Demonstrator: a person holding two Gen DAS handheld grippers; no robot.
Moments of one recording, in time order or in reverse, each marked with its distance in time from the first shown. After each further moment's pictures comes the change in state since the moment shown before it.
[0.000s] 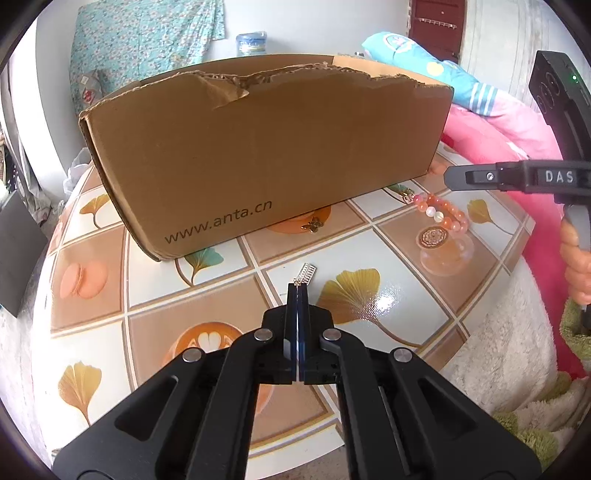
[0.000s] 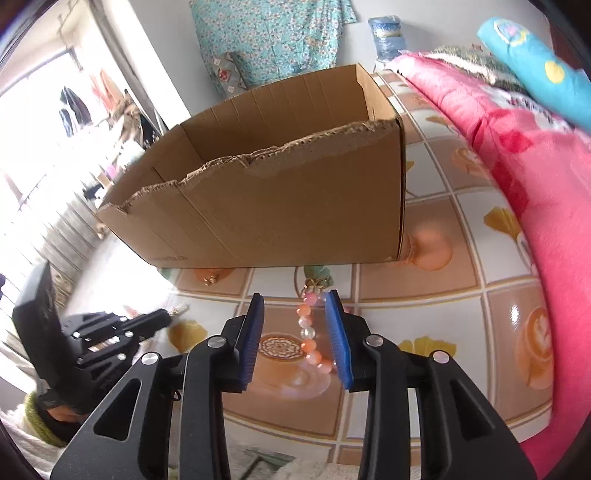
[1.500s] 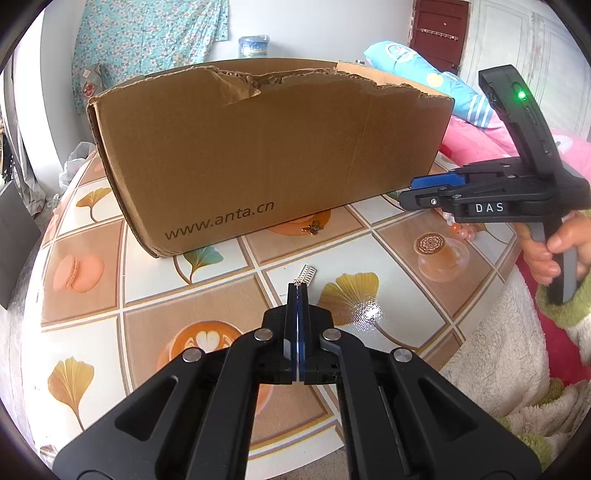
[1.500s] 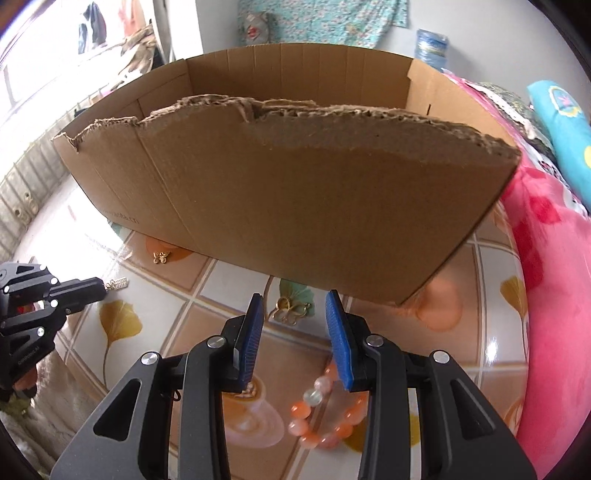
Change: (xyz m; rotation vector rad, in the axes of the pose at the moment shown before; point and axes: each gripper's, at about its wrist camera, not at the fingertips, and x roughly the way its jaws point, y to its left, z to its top) left arm -0.003 0.009 -0.008 -0.028 -0.023 -0.034; right arm 0.049 0.012 0.013 -0.269 0.114 -0.092
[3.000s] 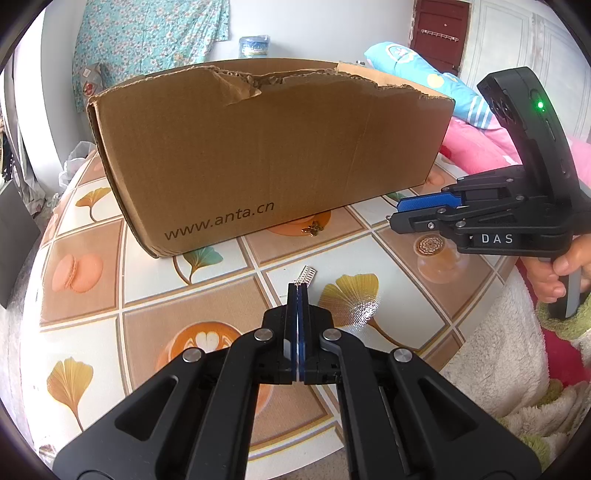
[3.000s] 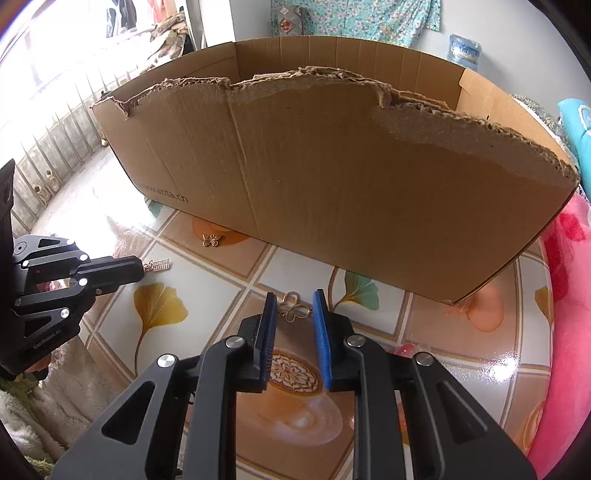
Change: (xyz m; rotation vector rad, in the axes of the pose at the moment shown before) left arm 0.002 0.000 0.004 -0.006 -0.003 0.000; right arm -0.010 0.060 -0.007 -0.059 0.012 0.061
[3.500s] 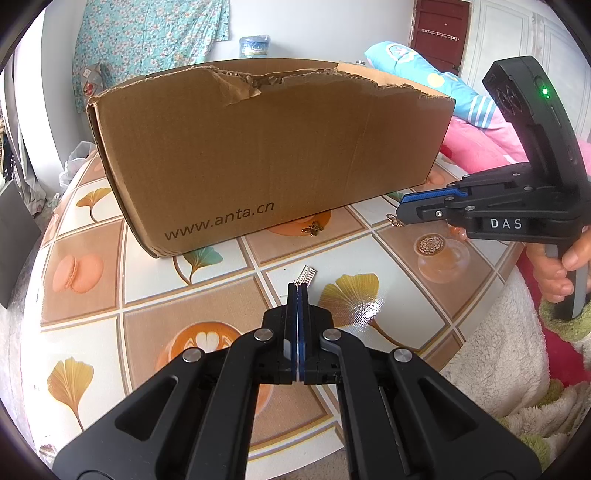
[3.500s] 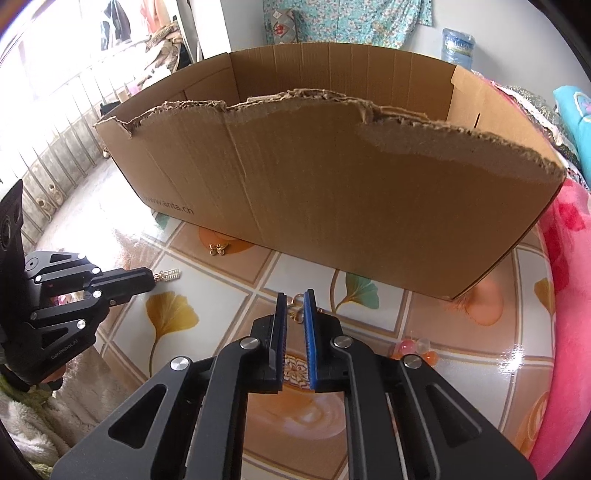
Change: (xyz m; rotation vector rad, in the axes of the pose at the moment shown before) left arm 0.000 0.000 0.000 0.002 0.000 0.001; right arm -0.005 -0.017 0.004 0.037 -0.002 0.021
